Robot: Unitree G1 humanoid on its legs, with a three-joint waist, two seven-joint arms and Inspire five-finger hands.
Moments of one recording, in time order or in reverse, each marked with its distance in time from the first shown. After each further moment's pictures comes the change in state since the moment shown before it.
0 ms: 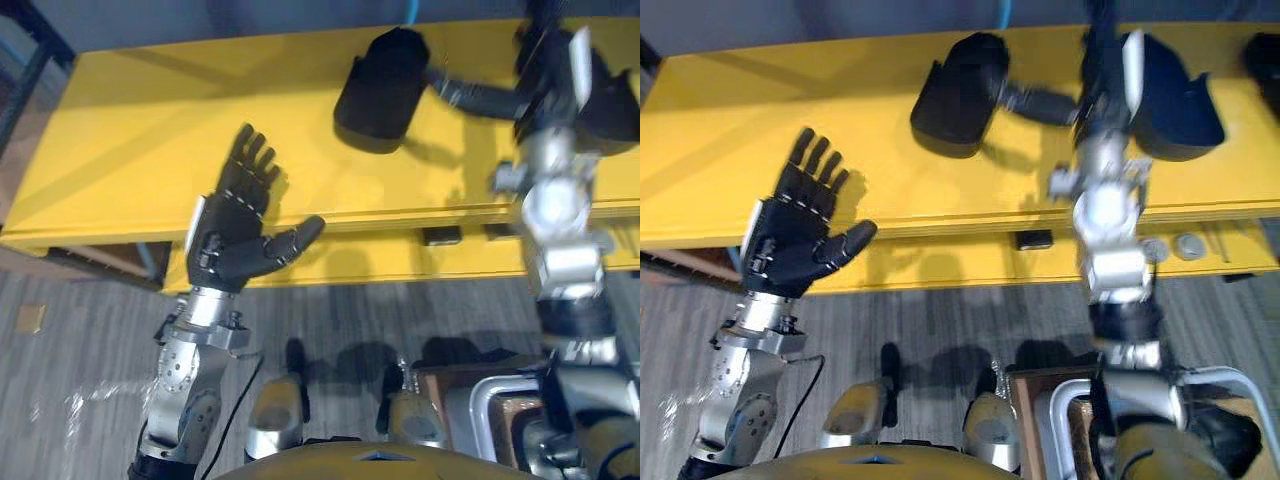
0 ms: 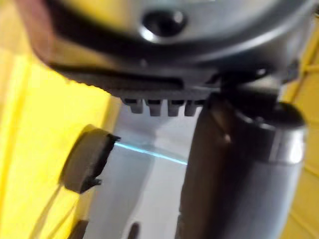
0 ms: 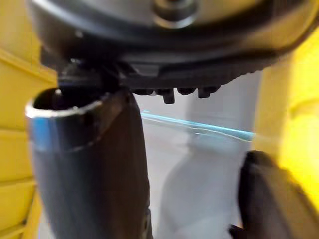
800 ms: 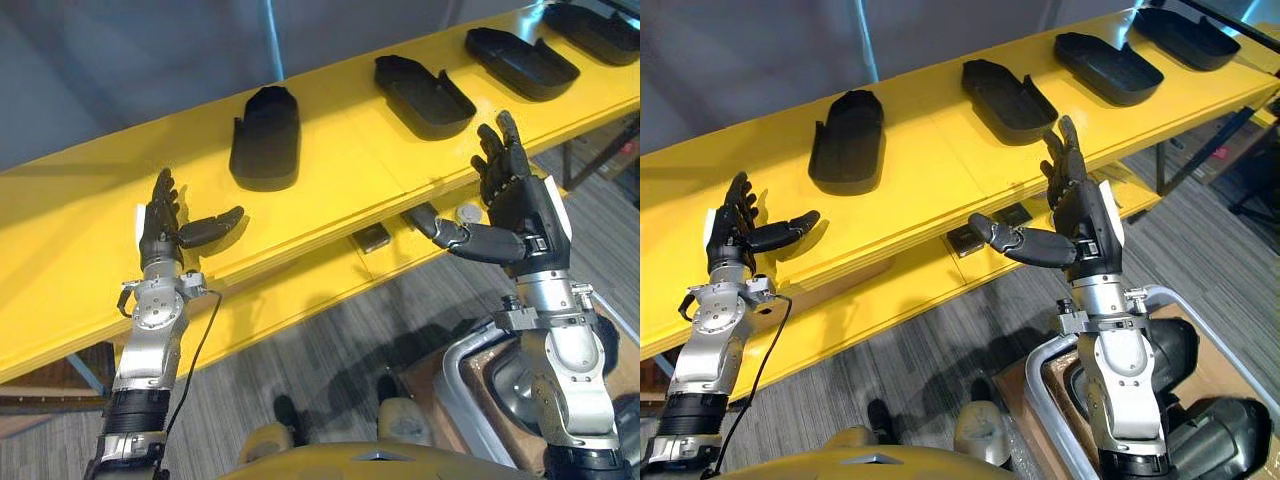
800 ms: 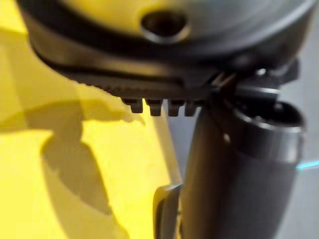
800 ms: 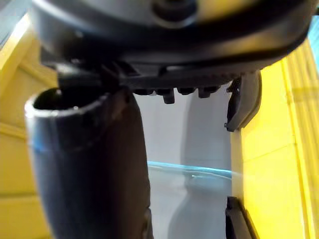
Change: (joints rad) left arm -0.283 0.099 0.196 0.480 0.240 0.385 0.334; right arm 0.522 0.075 -0.139 -0.315 0.133 -0.164 0.304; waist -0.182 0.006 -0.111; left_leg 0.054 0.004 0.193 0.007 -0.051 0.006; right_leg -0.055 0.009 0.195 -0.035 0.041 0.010
